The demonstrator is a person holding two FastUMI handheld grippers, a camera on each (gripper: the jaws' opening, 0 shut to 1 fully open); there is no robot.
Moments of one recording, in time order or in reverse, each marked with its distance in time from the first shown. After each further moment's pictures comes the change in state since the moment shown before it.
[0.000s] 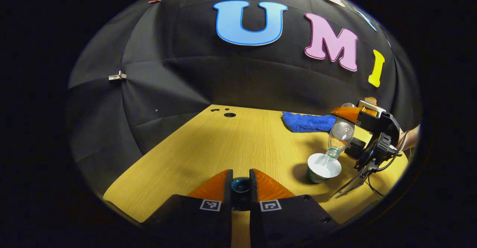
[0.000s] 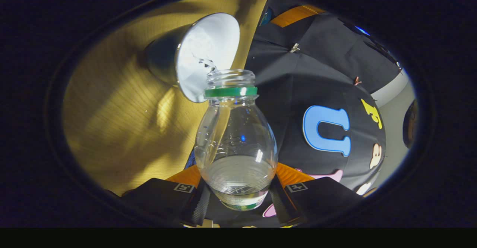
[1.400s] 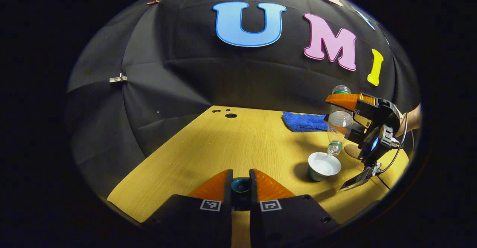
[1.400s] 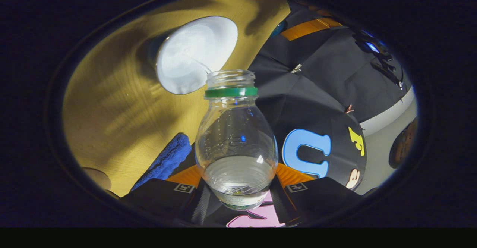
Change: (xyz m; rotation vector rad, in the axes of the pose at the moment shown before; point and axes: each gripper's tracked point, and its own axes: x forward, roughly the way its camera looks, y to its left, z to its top) left arm -0.009 0.004 0.005 0.004 -0.006 0.001; right arm 0.012 -0.047 0.024 -0.191 -0.154 -0.085
